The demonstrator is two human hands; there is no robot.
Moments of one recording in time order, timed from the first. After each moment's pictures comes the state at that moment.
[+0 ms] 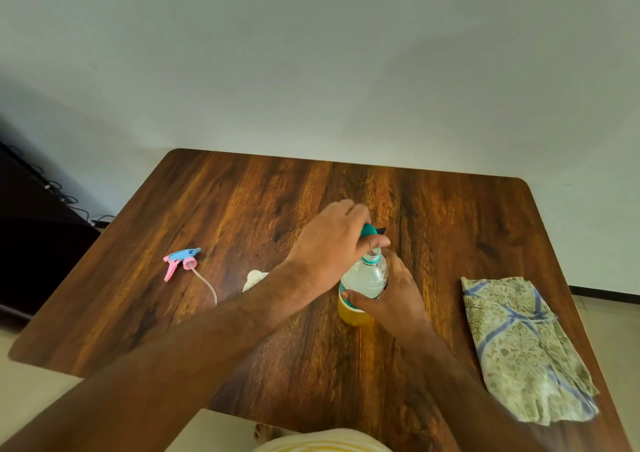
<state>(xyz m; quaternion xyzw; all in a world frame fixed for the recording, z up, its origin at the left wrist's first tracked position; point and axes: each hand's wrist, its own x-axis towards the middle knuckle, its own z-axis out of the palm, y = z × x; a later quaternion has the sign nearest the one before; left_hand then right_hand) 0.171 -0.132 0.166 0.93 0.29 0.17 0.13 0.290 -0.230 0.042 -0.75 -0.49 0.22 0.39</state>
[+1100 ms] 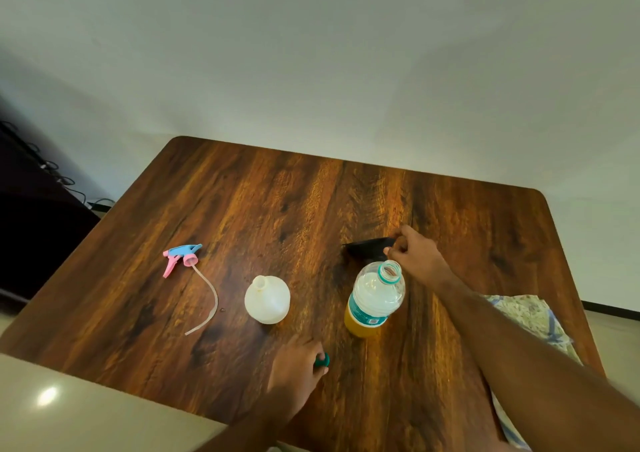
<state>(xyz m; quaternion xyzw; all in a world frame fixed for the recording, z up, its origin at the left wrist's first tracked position) 0.068 -0.190 -0.073 0.83 0.49 0.01 0.27 0.375 -0.133 0.022 -0.79 -0.48 0.29 0.23</state>
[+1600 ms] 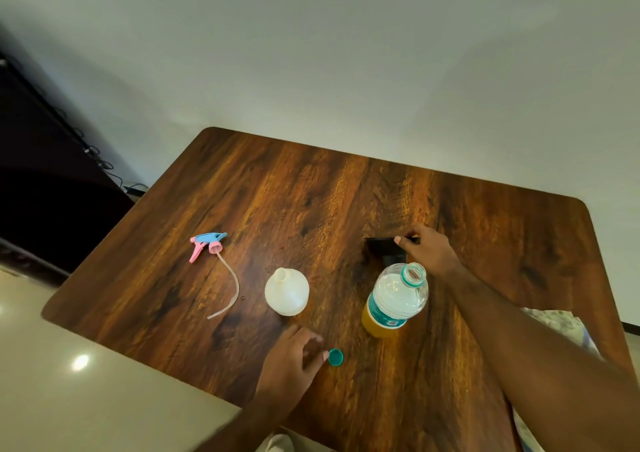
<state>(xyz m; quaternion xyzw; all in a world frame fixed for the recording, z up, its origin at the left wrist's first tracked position) 0.039 -0.197 -0.035 0.75 0.55 0.13 0.34 0.377 -0.097 -0.004 -0.80 -0.48 0.28 0.21</state>
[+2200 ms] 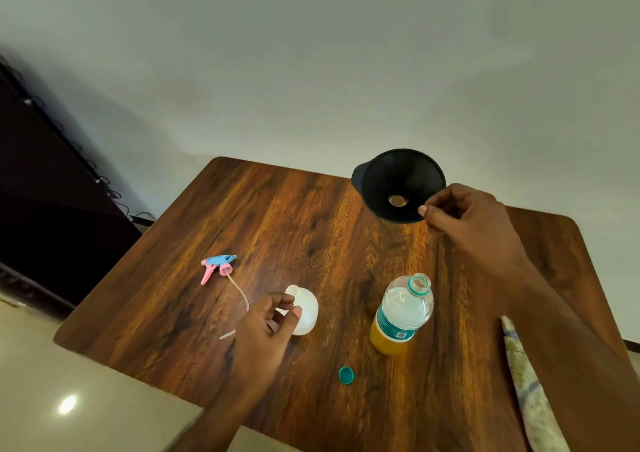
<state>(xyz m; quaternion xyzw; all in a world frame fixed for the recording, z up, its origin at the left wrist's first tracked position) 0.010 -0.153 0.058 0.64 0.59 0.36 0.35 0.340 -0.158 0.184 -0.72 -0.52 0.17 0.42</state>
